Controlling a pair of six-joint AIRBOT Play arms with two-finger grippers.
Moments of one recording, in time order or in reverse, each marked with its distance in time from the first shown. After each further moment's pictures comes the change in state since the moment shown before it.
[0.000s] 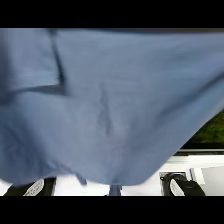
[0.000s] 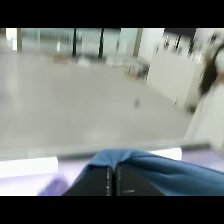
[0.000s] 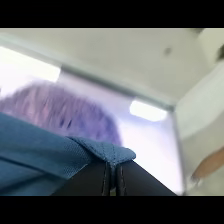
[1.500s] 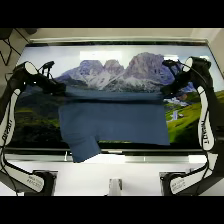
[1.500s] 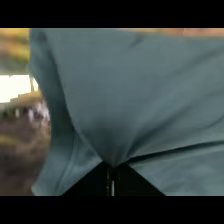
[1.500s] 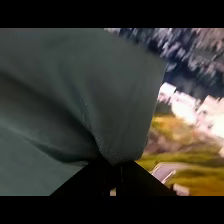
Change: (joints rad) left arm -0.048 -0.826 -0.393 0.131 -0.077 0.116; right arm 0.085 -0.828 -0.267 -0.032 -0.032 0.019
